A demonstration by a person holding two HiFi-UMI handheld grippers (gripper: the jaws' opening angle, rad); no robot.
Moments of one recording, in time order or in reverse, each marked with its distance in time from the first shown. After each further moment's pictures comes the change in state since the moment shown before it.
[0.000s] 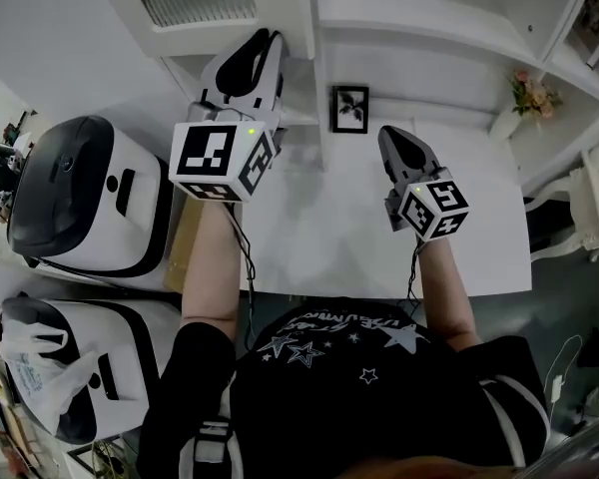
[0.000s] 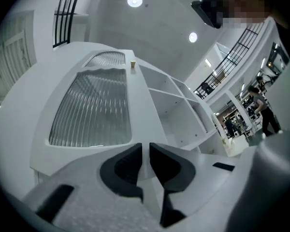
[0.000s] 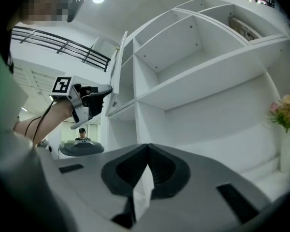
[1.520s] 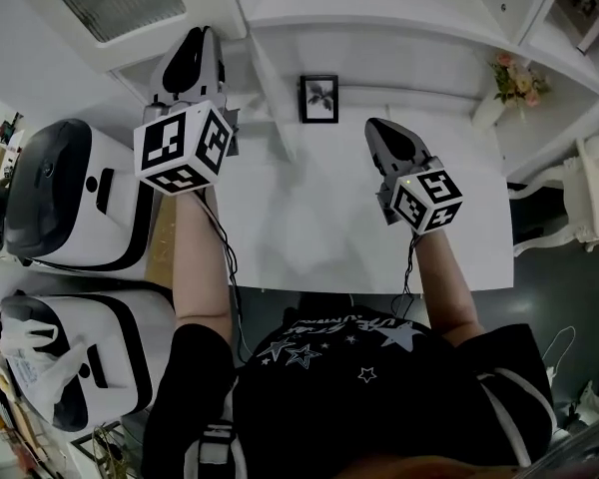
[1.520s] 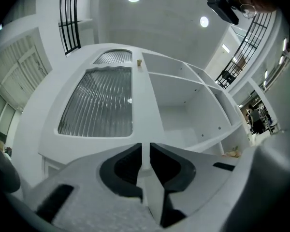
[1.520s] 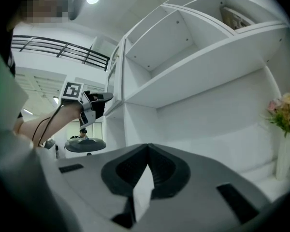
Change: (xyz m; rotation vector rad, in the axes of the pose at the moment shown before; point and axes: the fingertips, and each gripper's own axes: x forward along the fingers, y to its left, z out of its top) left arm 0.034 0.013 -0.028 -0.010 0.080 0.258; right arm -0.028 -0.066 0.001 0.020 0.059 0.056
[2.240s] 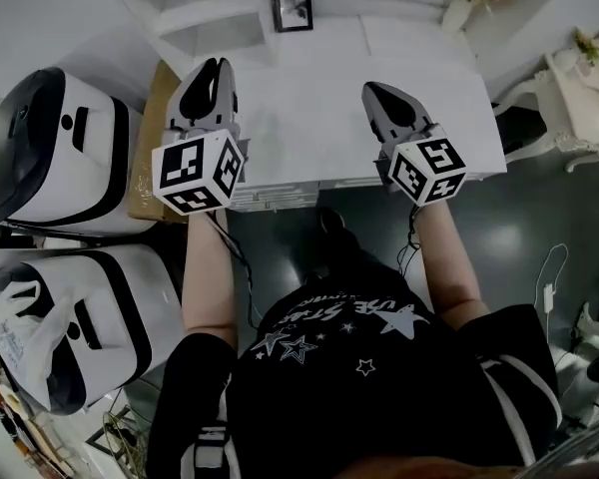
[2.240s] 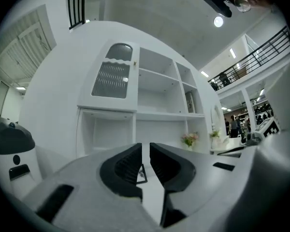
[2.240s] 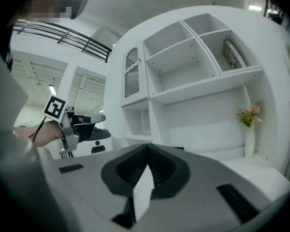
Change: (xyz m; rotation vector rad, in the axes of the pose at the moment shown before) left arm -0.243 -0.057 -0.080 -0.143 0.239 -0.133; right arm -0.149 0.137 -0.047 -0.055 0.068 -0.130
